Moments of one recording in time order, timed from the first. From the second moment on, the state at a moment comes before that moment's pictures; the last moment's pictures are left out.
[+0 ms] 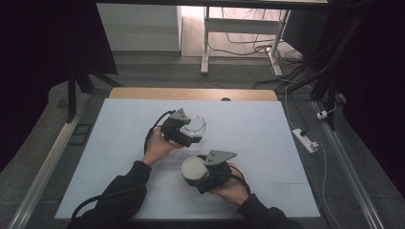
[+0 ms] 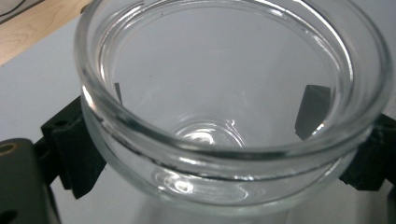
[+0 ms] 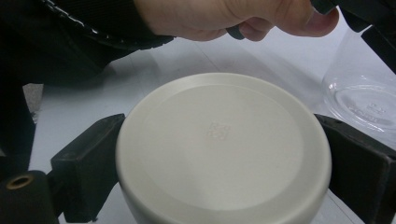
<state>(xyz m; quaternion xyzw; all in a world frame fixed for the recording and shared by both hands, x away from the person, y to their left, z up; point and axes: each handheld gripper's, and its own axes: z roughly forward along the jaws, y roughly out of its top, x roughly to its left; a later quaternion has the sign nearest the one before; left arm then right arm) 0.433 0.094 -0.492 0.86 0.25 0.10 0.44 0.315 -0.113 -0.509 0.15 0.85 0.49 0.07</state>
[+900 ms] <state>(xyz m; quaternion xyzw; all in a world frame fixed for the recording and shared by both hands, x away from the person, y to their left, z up) 0.438 0.090 -0.506 0.86 0.25 0.10 0.44 0.333 -0.105 -0.536 0.18 0.88 0.43 0.07</state>
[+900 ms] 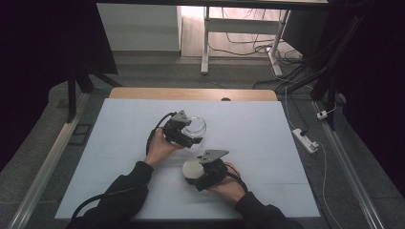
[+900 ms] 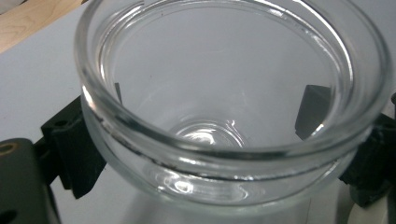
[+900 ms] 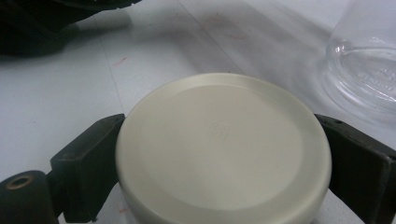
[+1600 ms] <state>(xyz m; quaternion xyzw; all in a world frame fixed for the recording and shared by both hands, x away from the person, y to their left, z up) 0.437 0.086 -0.510 0.86 0.25 0.11 0.43 0.337 -0.098 -0.540 0.18 0.90 0.40 0.07</state>
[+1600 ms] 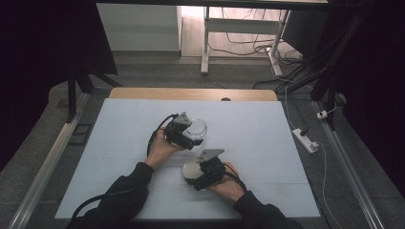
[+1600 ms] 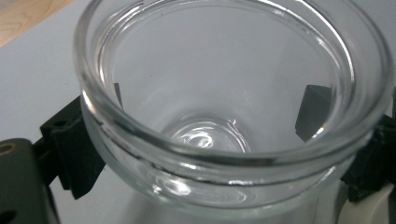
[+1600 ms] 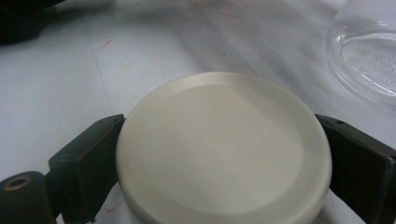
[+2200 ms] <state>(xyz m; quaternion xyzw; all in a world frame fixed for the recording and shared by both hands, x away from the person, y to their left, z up) 0.435 0.089 -0.506 0.86 0.24 0.10 0.44 0.338 -0.102 -0.538 0.19 0.89 0.41 0.06</state>
